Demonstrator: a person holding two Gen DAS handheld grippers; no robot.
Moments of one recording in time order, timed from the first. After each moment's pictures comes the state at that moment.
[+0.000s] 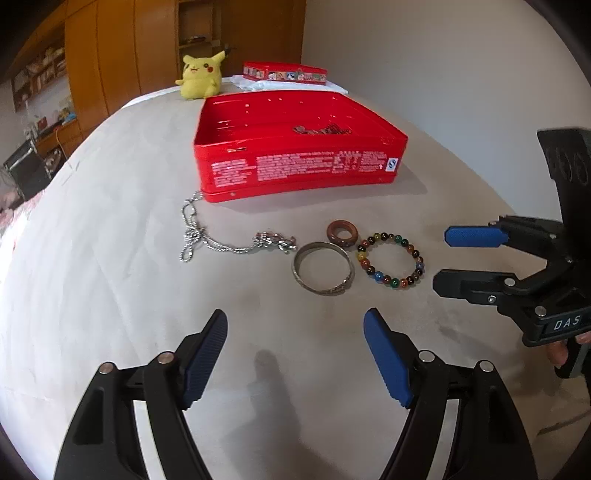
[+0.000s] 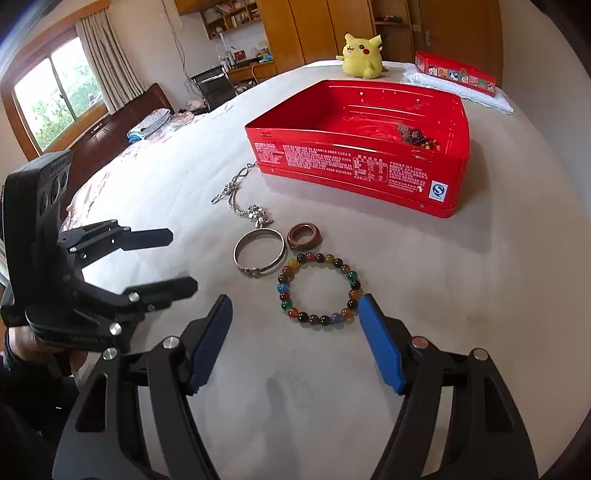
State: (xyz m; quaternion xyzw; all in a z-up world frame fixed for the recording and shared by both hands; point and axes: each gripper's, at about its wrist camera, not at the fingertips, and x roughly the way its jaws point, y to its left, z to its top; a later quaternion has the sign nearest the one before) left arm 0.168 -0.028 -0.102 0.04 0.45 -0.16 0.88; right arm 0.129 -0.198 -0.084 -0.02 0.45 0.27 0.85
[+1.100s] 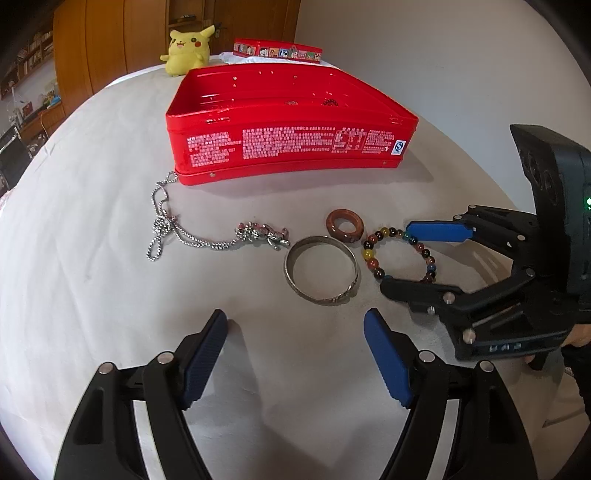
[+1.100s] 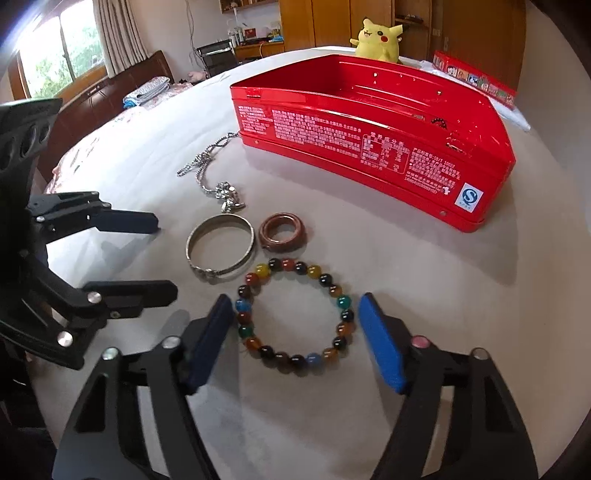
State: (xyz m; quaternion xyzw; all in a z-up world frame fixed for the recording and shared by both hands) left arm 0.199 -0.039 -0.127 0.03 0.48 -0.19 0.85; right arm 0.165 -0.178 -0.127 -0.10 0.46 0.27 0.84
